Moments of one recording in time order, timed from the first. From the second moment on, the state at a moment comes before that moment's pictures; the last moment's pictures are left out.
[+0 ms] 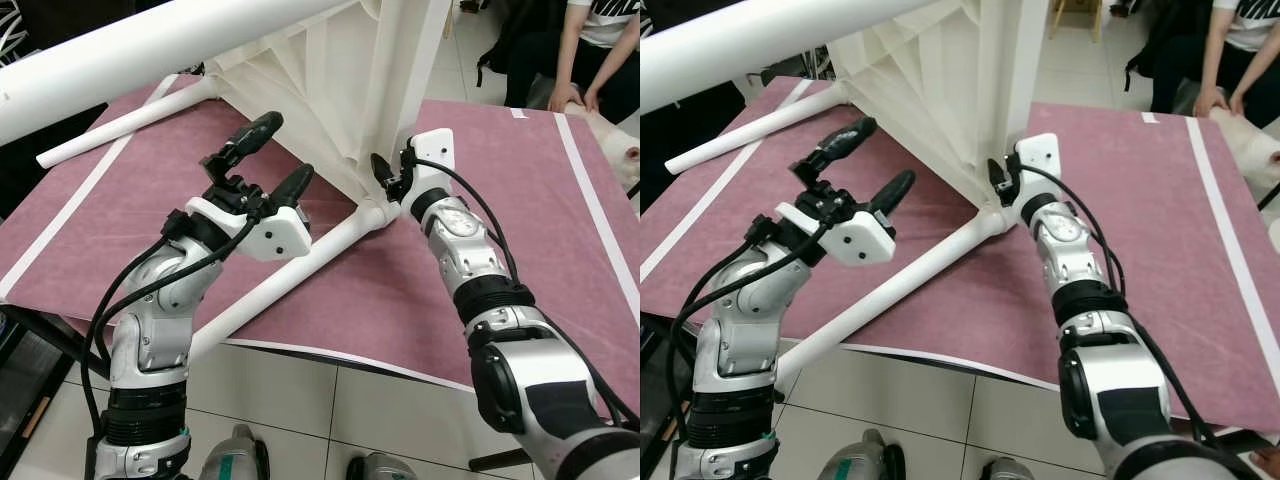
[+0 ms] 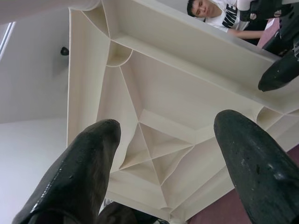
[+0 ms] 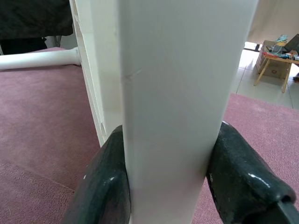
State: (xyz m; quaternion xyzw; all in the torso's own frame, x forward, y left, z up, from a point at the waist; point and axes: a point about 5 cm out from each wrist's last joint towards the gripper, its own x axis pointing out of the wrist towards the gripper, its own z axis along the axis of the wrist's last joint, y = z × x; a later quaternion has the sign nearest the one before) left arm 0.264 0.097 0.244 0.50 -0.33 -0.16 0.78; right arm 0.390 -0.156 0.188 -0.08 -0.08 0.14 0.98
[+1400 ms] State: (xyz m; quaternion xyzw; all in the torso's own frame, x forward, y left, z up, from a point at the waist) left arm 0.269 0.097 0.238 0.50 -0.32 -0.18 0.79; right arm 0.278 -0.253 0.180 -0.15 -0.13 -0.13 0.97
